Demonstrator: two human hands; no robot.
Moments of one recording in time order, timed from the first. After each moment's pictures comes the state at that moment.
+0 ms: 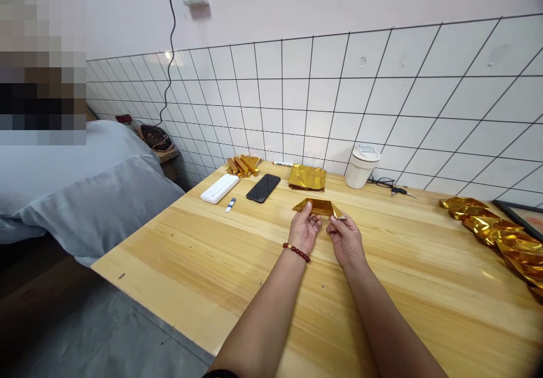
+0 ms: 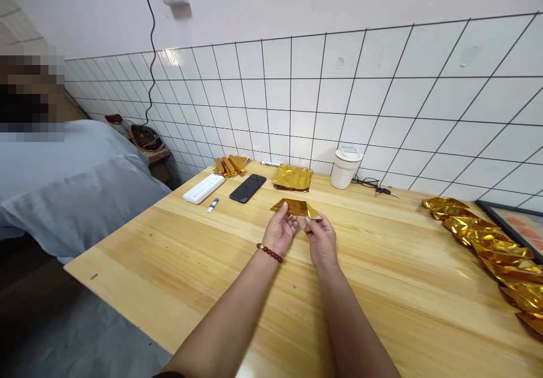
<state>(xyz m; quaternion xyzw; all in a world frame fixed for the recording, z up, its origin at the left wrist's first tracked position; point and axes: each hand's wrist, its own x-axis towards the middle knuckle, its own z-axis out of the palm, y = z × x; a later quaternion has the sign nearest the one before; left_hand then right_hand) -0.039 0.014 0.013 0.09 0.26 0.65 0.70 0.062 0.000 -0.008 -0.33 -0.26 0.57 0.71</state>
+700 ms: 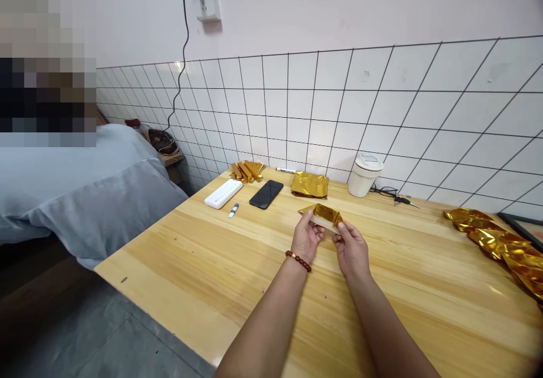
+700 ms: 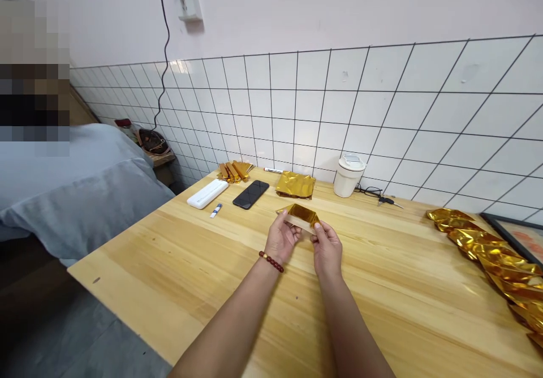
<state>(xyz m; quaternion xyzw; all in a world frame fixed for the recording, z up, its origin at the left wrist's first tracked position) -0.042 0.013 0.012 0.15 0.27 0.64 0.71 0.064 0.007 -0.017 -0.37 -0.20 0.53 0.74</state>
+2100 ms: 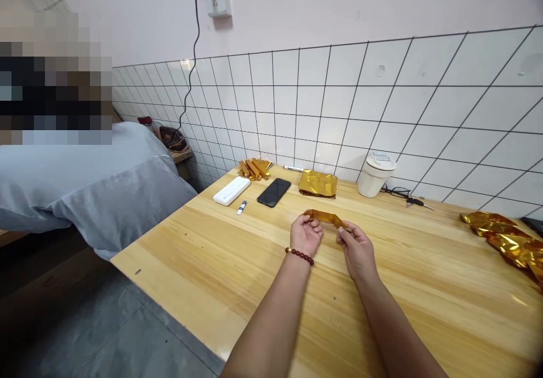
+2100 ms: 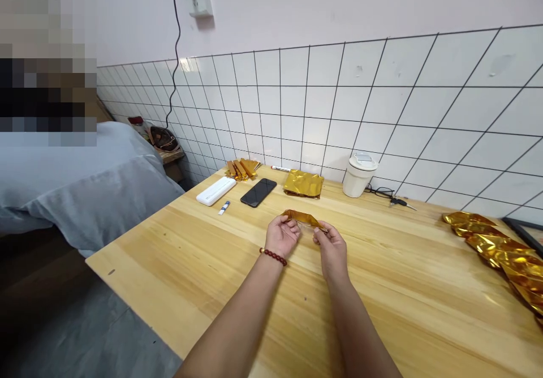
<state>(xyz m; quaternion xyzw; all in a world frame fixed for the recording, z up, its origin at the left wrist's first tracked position) -0.064 0.026 0.007 -0.04 0.22 0.65 0.73 0.060 0.003 -0.023 -0.43 -0.31 0.51 0.68</state>
